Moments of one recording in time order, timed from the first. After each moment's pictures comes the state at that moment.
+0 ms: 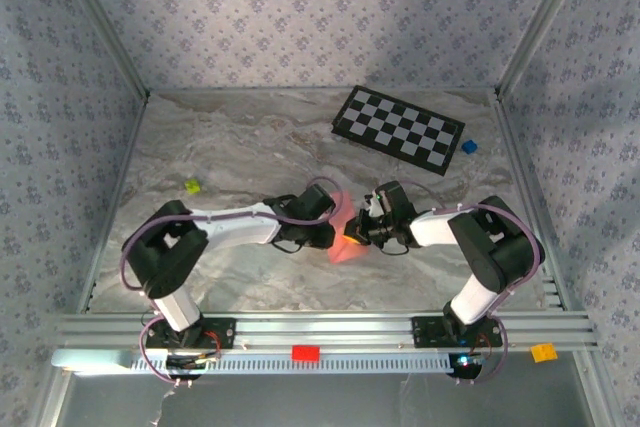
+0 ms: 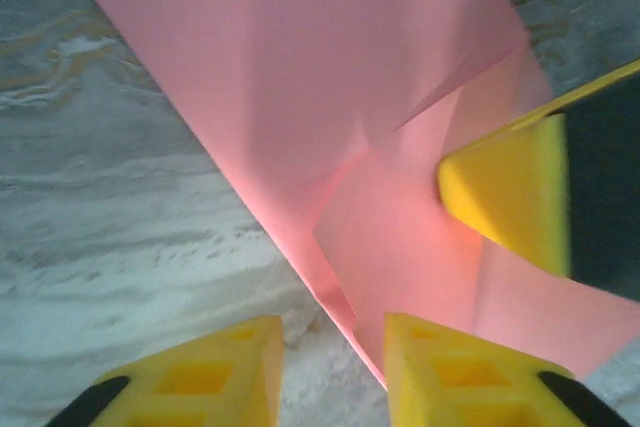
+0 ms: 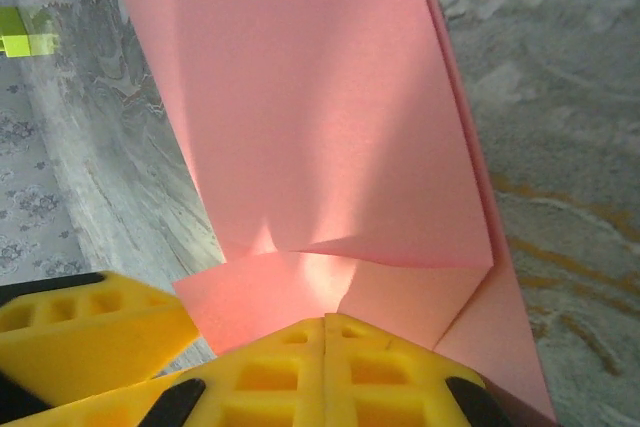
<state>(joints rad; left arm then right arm) -0.94 1.67 0.96 -0.37 0.05 -0.66 0.51 1.64 0.55 0.22 -0.58 0.93</state>
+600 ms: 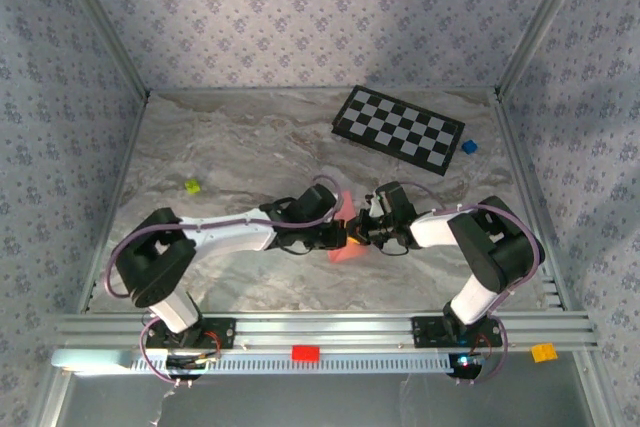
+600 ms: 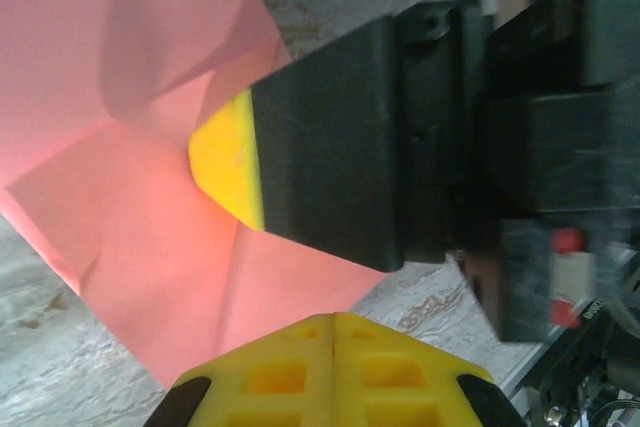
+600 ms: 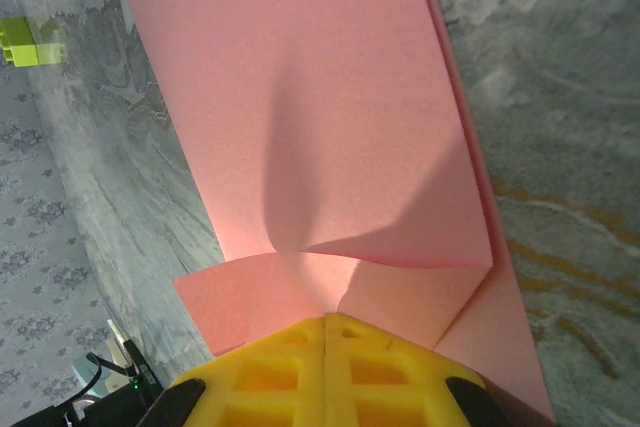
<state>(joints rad) -0.98 1.64 0.93 -0.19 0.23 -0.85 0.52 1.64 0.54 0.25 -0.58 0.95</state>
